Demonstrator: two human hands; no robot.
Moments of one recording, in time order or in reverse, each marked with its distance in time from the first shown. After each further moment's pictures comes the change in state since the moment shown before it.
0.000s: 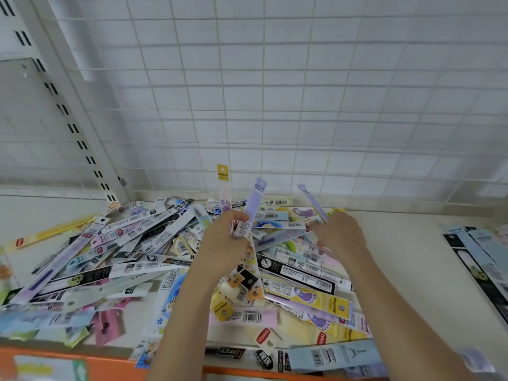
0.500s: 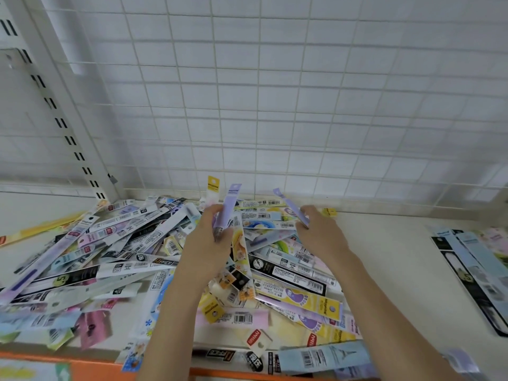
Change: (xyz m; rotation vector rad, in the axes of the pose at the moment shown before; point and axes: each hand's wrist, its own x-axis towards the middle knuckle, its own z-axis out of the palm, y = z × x) left_hand -0.006 -0.010 -0.001 -0.023 0.112 0.018; right_hand -0.007 -0.006 0.004 -0.029 -0.063 -0.295
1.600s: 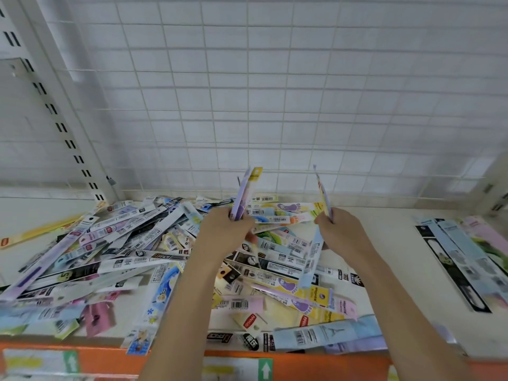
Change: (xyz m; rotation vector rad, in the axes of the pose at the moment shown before) left_hand 0.002 0.033 0.011 -0.098 -0.118 -0.097; right_hand -0.048 0.014 -0.038 0.373 0.100 0.139
